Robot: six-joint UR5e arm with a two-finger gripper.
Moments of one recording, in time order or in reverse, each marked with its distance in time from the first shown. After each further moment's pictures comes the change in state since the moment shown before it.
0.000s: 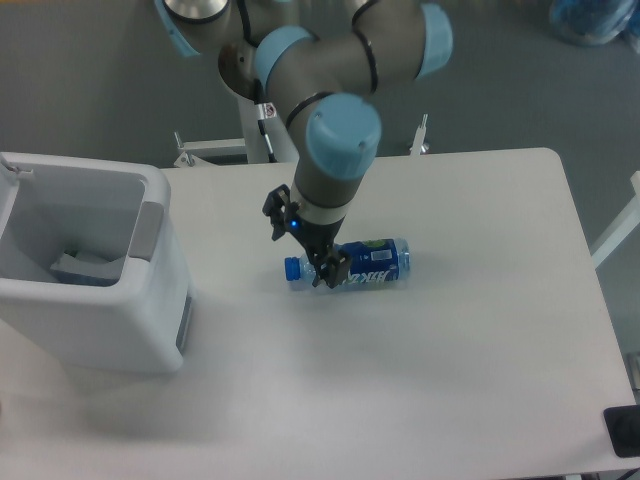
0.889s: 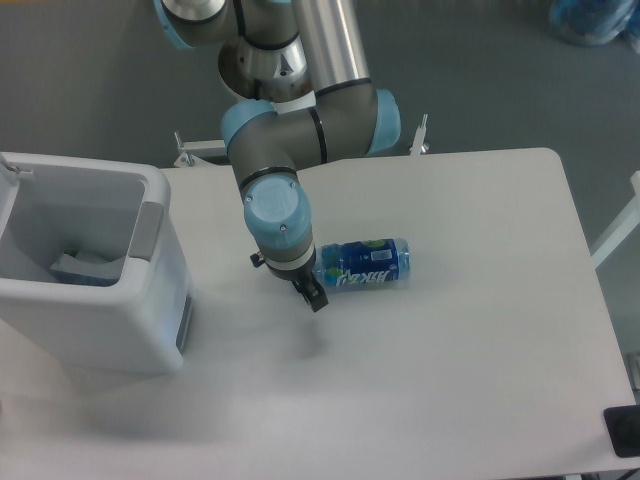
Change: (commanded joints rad) arm -0.042 -0.103 -0.068 0.173 0.039 -0.021
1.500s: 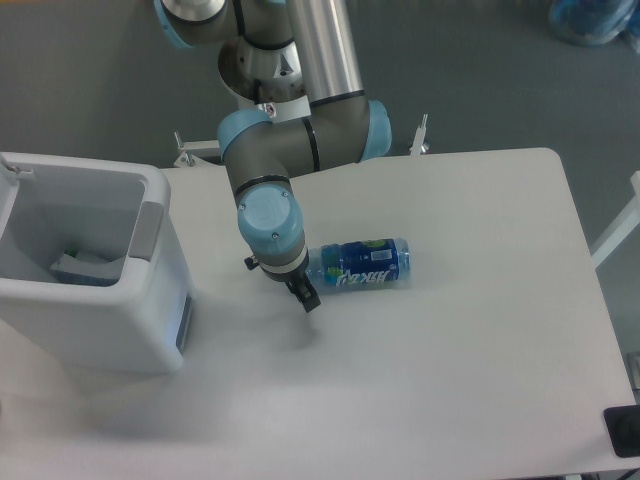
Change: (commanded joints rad) arm -0.015 -0.005 -0.041 0.011 0.040 -0.027
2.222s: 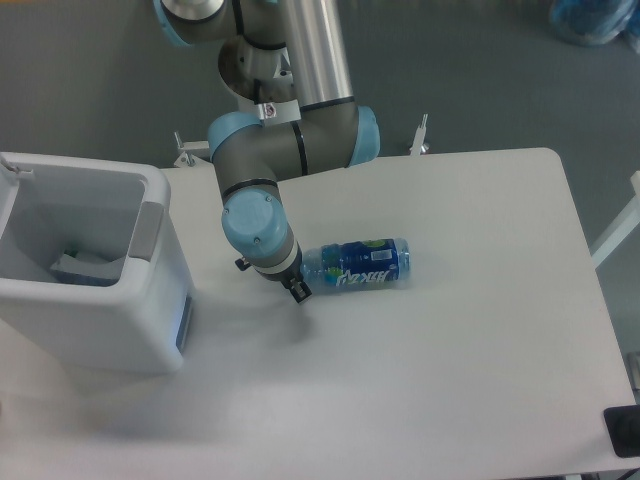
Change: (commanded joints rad) arm -0.020 -0.002 0.006 0.002 0.019 -0.006
